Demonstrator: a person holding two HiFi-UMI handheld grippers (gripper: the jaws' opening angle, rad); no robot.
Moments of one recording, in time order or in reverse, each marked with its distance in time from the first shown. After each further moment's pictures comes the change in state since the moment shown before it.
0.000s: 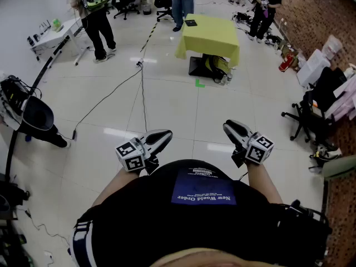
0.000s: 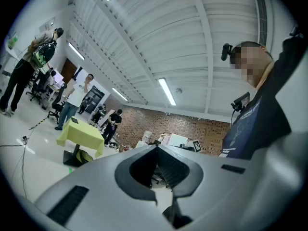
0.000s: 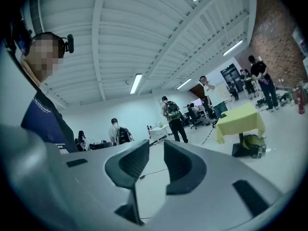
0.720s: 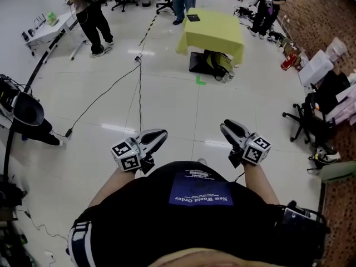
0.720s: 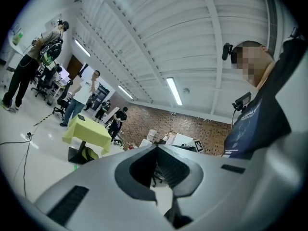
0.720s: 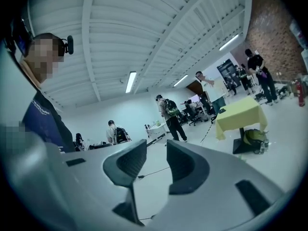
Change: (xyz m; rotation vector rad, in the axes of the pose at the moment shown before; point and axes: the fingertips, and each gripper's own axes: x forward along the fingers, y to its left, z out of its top) left arm 0.000 0.093 0.010 -0.041 0.021 0.039; right arm 0.072 -0.055 -0.008 0.047 0.019 -0.010
